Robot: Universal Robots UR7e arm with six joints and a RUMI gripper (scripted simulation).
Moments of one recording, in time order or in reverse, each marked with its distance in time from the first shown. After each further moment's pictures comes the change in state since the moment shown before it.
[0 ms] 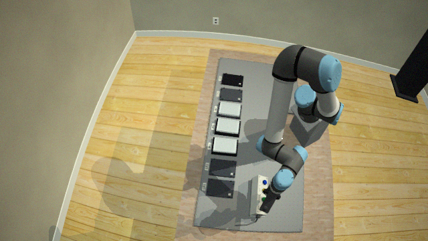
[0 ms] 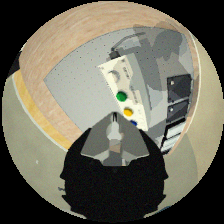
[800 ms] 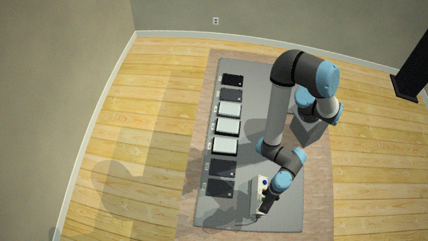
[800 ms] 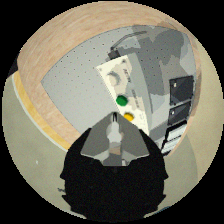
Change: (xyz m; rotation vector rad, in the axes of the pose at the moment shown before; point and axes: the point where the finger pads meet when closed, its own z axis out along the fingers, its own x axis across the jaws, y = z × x) arm 0.001 -0.004 0.018 0.000 0.000 0.000
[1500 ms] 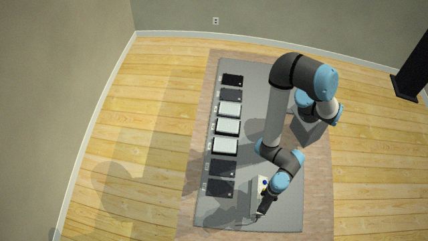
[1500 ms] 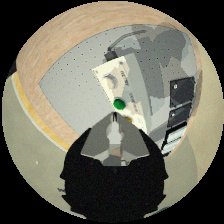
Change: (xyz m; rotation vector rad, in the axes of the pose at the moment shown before) arm 0.005 -0.004 0.010 0.000 0.000 0.000
